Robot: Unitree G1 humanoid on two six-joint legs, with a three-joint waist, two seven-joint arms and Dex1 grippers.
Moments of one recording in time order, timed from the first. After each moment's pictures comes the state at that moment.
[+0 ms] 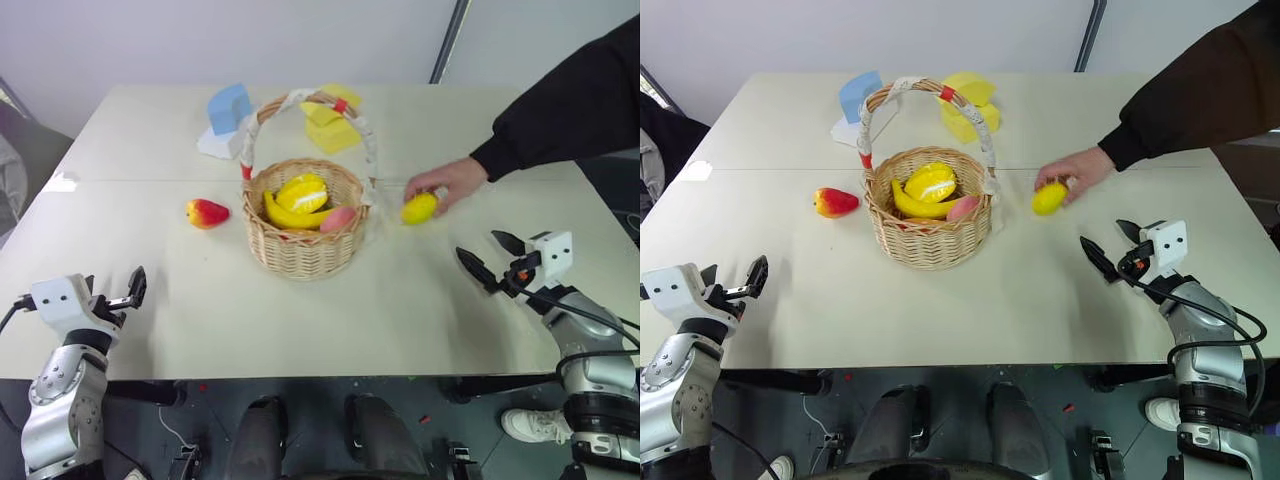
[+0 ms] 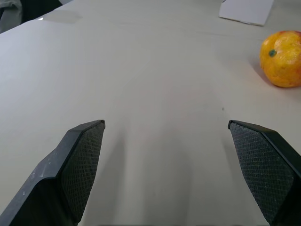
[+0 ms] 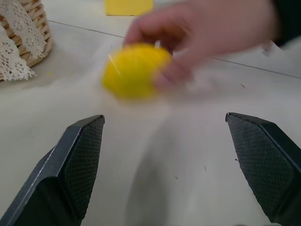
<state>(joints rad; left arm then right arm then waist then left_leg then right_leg) 0.13 0.35 0.52 -0.20 -0.43 0.30 -0.22 -0.16 -0.58 -0.32 0.22 0.36 0.04 0.75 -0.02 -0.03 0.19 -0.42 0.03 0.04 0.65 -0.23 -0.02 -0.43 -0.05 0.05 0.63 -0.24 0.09</state>
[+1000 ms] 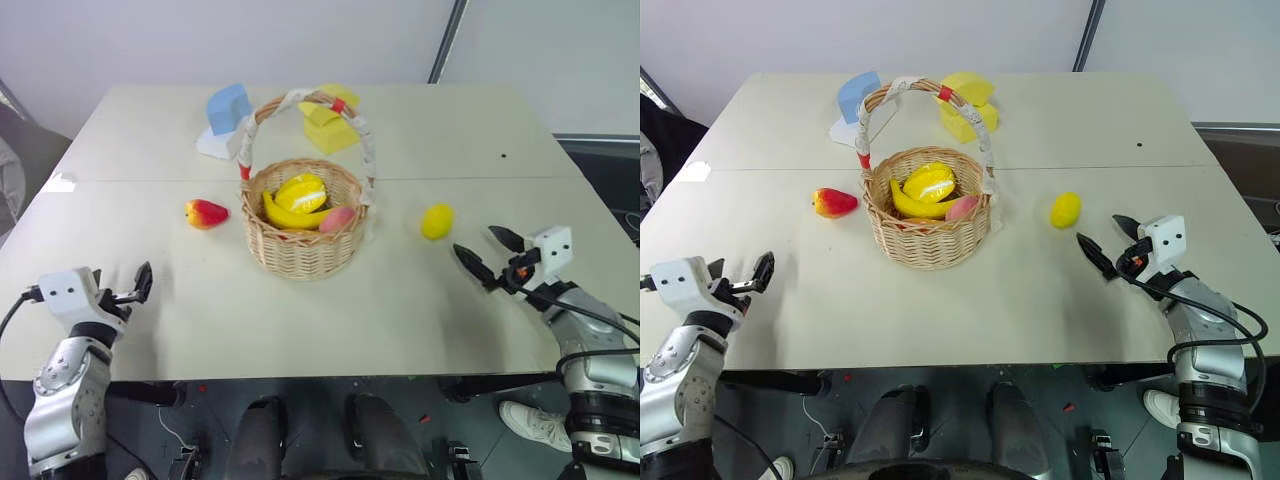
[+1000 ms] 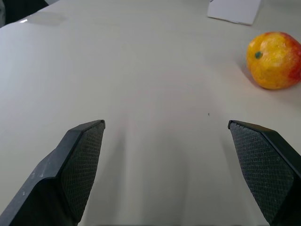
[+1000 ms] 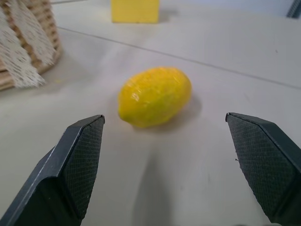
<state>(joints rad) 0.08 0.37 0.50 -0.20 -0.42 0.34 -0.21 -0.16 -0.58 -0.31 0.15 0.37 0.07 0.76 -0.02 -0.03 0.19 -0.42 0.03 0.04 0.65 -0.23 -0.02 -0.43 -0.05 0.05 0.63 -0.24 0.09</state>
